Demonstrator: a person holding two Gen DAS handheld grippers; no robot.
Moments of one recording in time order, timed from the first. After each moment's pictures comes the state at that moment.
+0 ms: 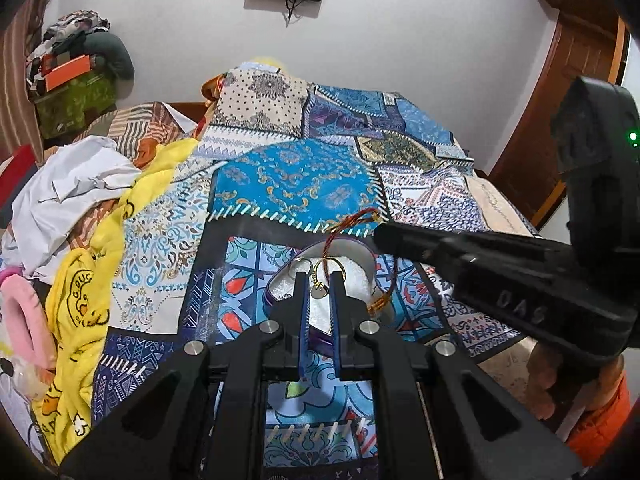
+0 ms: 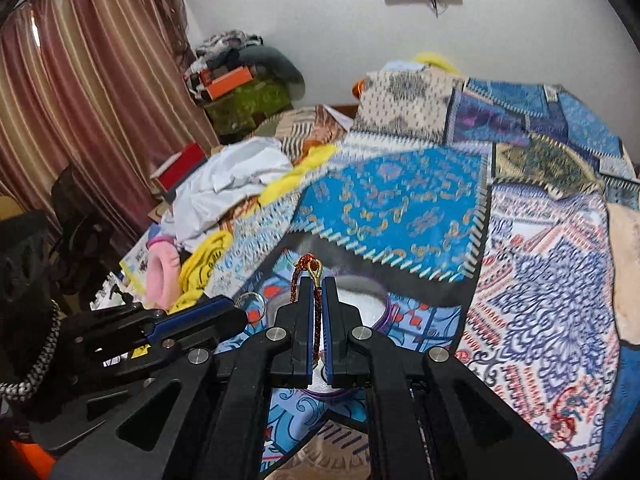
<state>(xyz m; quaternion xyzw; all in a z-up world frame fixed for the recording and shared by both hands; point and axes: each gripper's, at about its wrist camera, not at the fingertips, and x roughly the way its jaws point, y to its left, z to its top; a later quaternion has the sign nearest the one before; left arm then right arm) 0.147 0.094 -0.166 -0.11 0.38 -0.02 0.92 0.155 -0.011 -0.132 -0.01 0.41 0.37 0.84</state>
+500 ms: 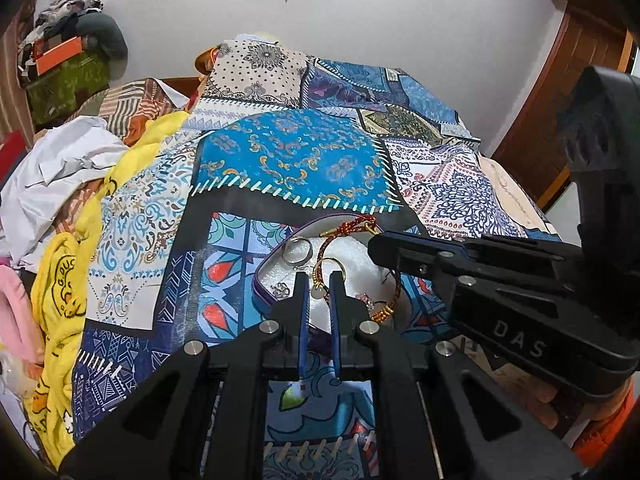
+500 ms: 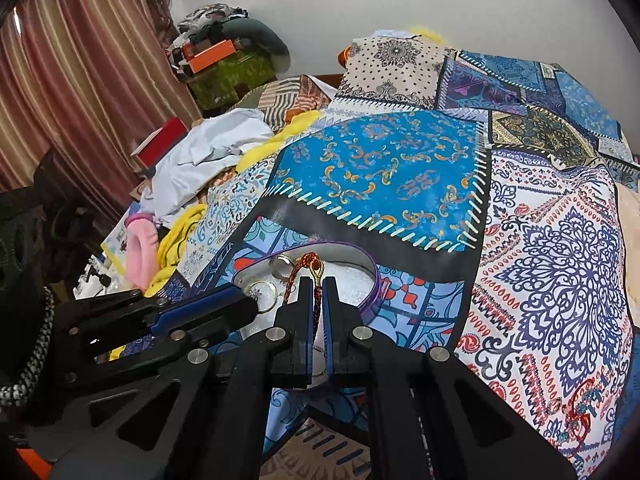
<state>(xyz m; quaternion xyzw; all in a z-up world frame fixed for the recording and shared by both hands) 0.167 0.091 -0.194 -0.12 0.41 -0.03 0.90 0.162 -0.005 -0.154 -0.03 0.45 0.34 0.82</state>
